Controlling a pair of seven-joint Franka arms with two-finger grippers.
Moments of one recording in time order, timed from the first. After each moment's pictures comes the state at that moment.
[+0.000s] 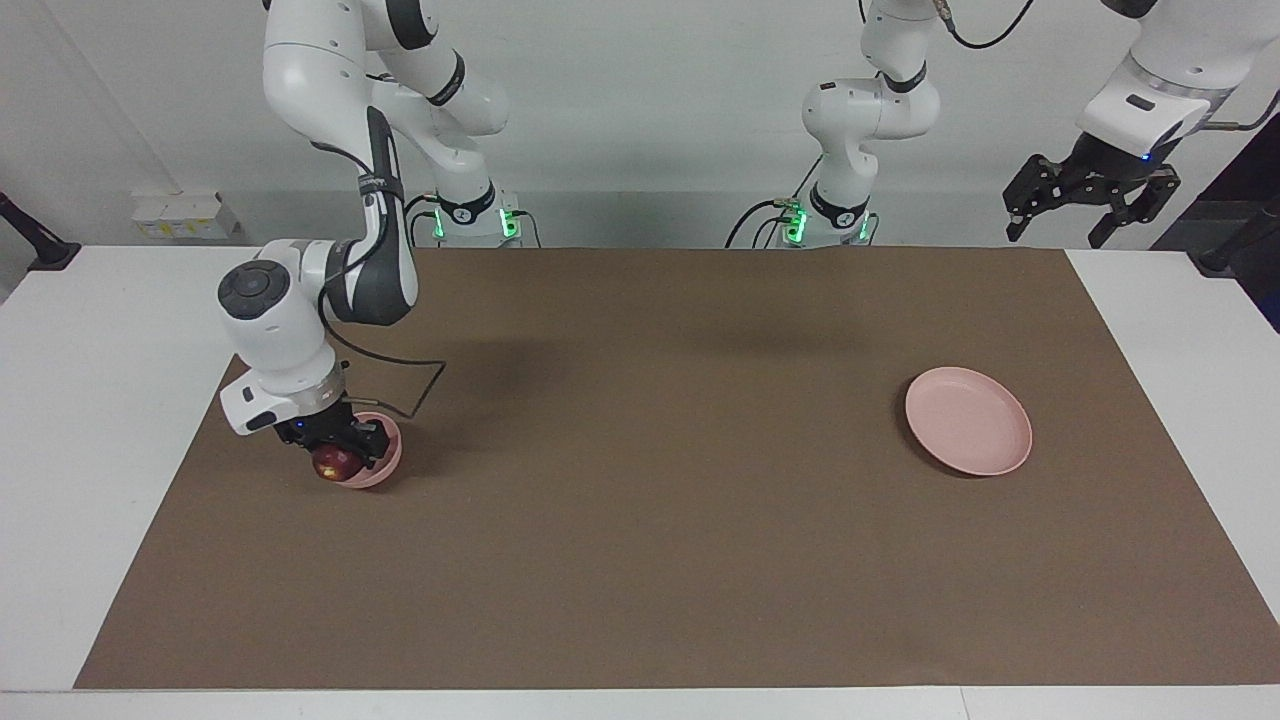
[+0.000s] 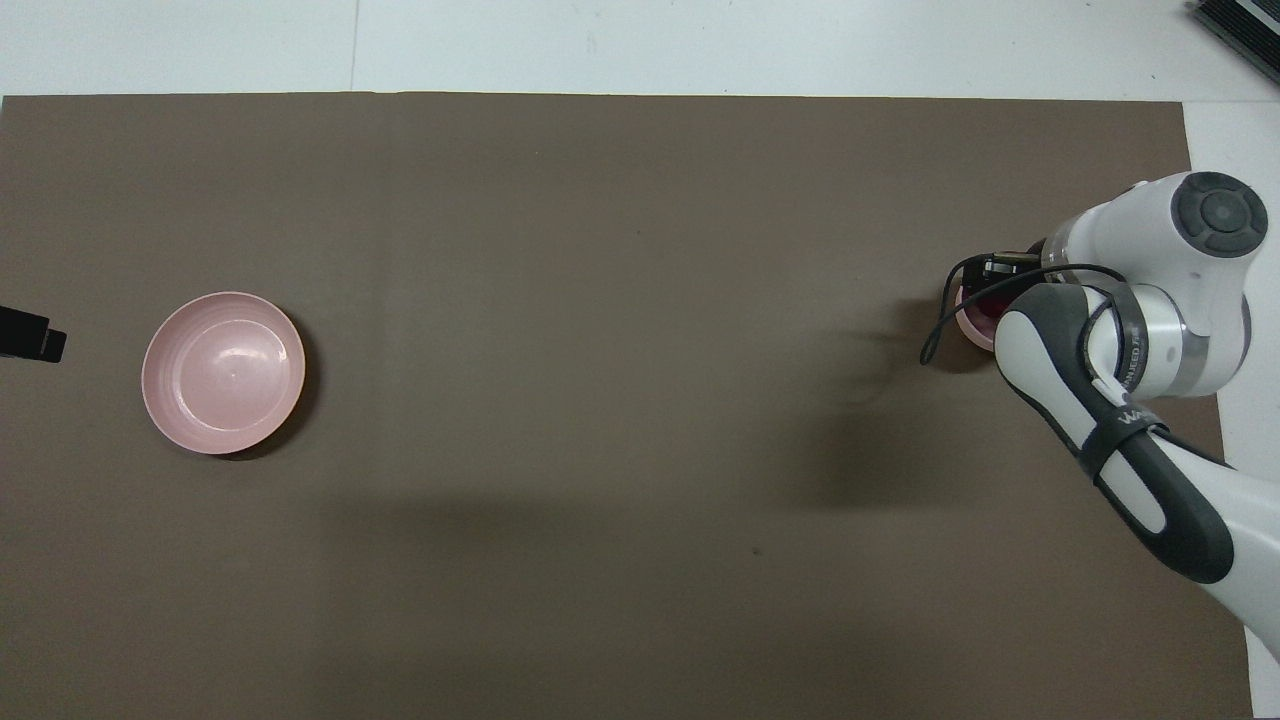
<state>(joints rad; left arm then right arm) -0.04 -0.01 0.03 -1.44 0.01 1.43 0.18 -0.12 0.40 0.05 -1.82 -0.12 2.32 0.17</state>
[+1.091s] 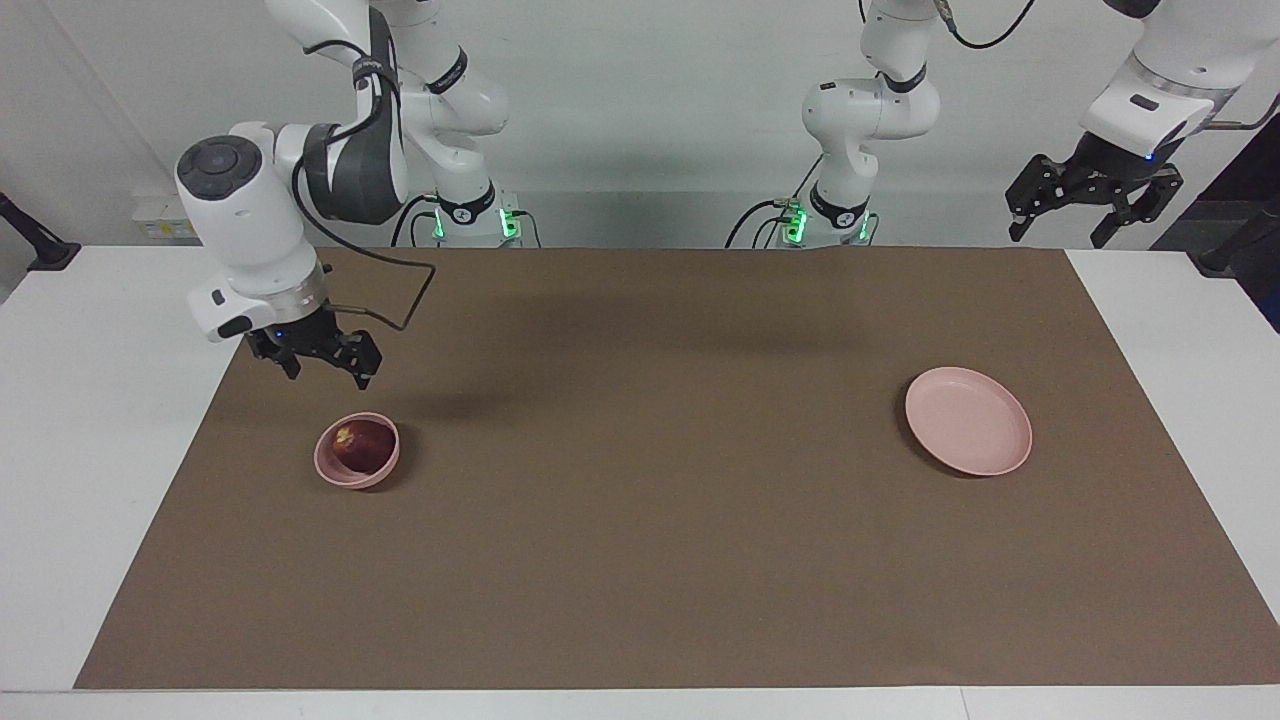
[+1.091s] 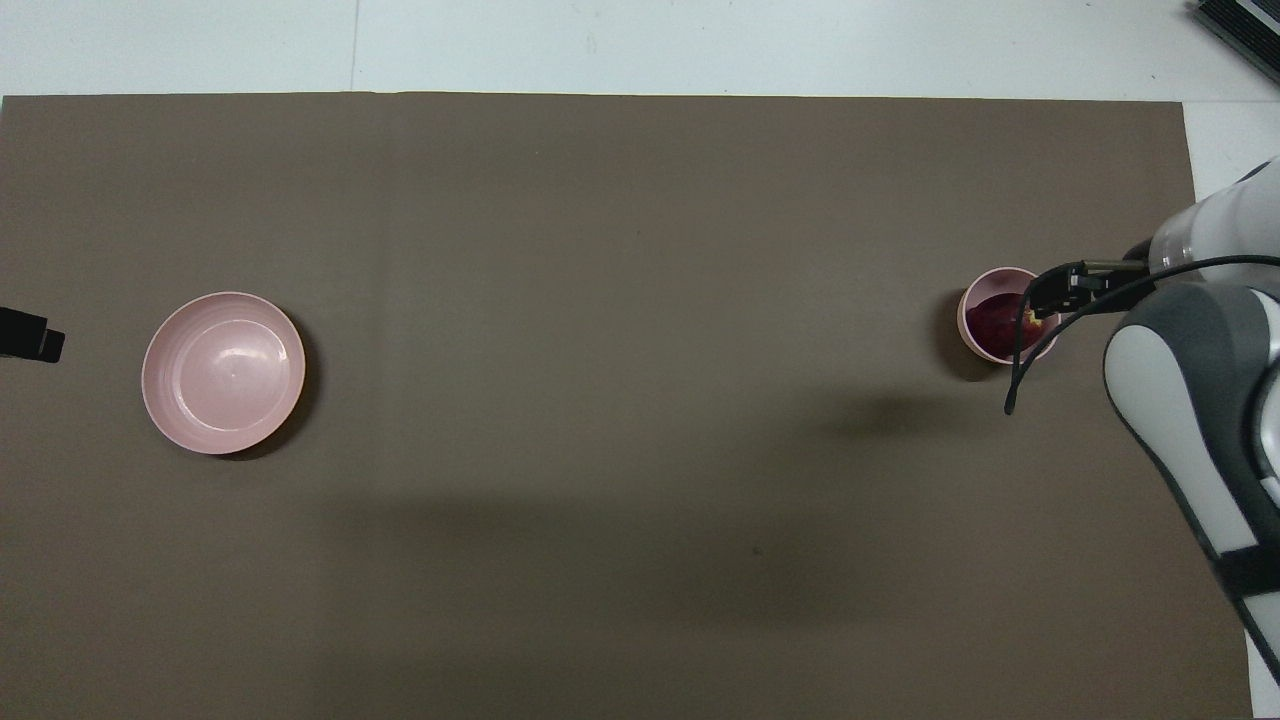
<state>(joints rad) -0.04 -0.01 0.03 -1.44 0.01 1.43 0.18 -0.12 0.08 0.10 -1.77 -0.11 1.85 0.13</state>
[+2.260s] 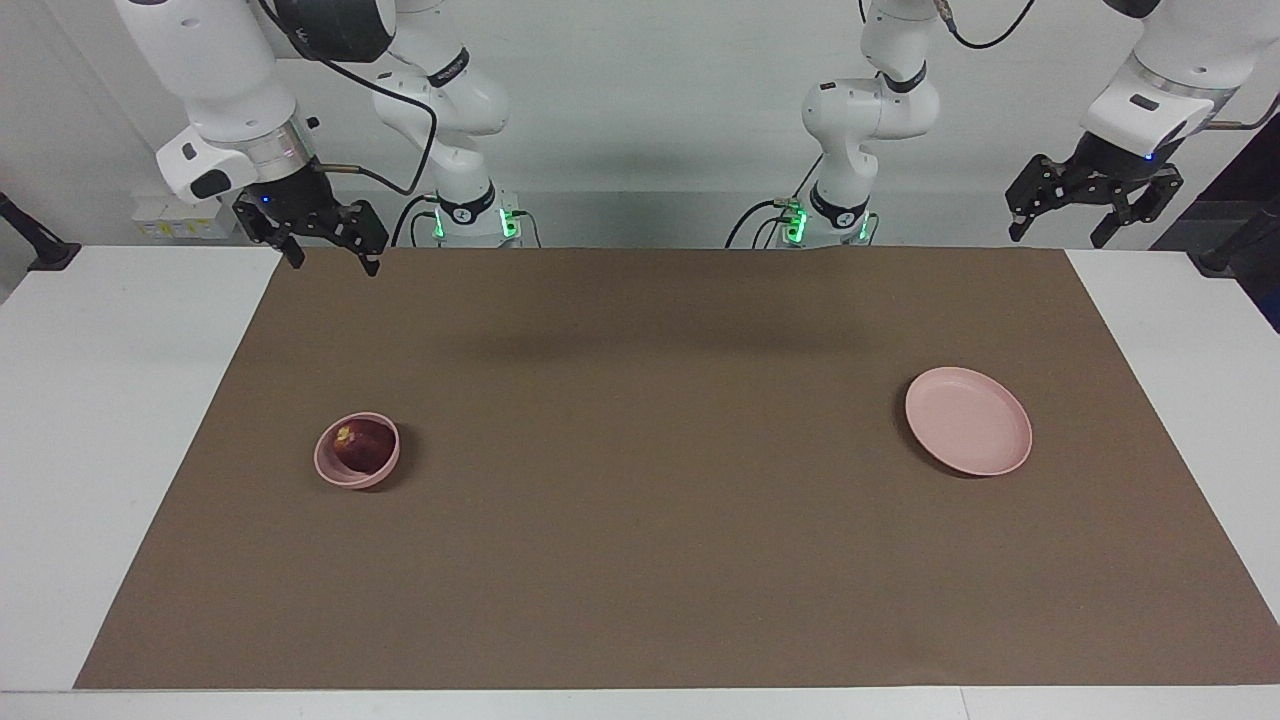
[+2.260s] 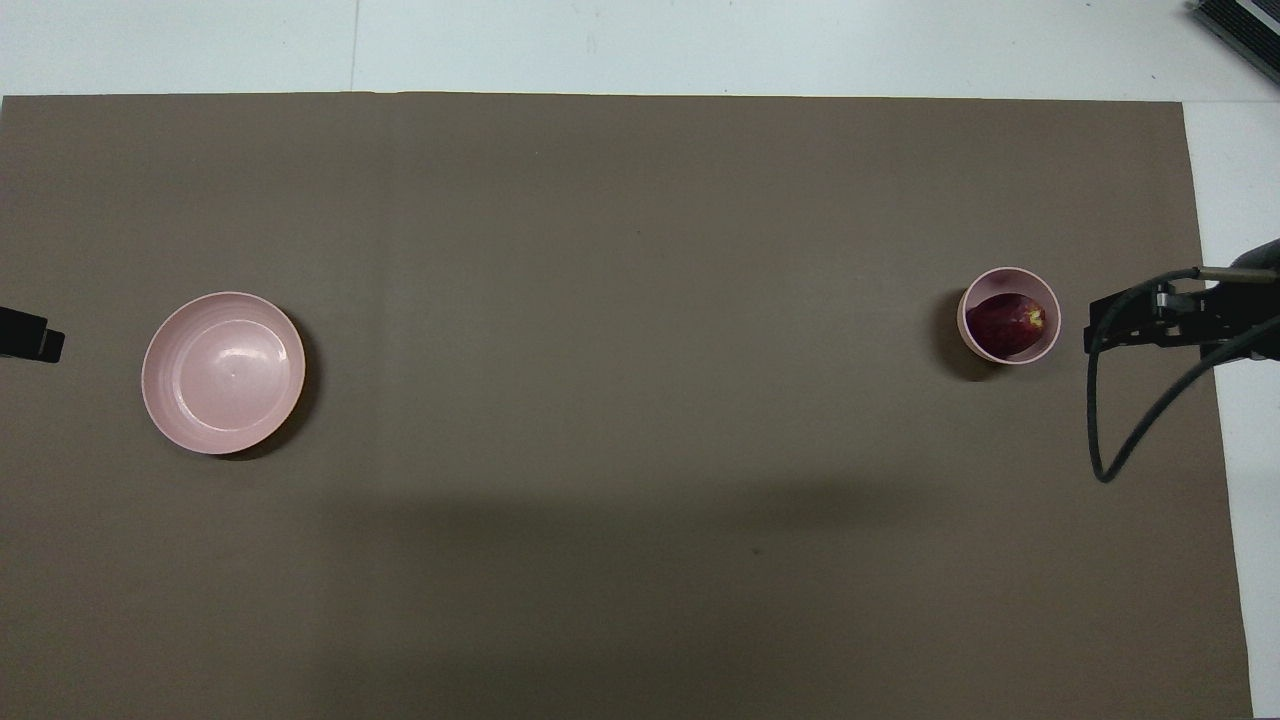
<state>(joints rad) -0.04 -0.01 0.03 -1.44 0.01 1.43 0.18 -0.12 0.01 0.12 -1.56 -0.01 1.51 0.13</state>
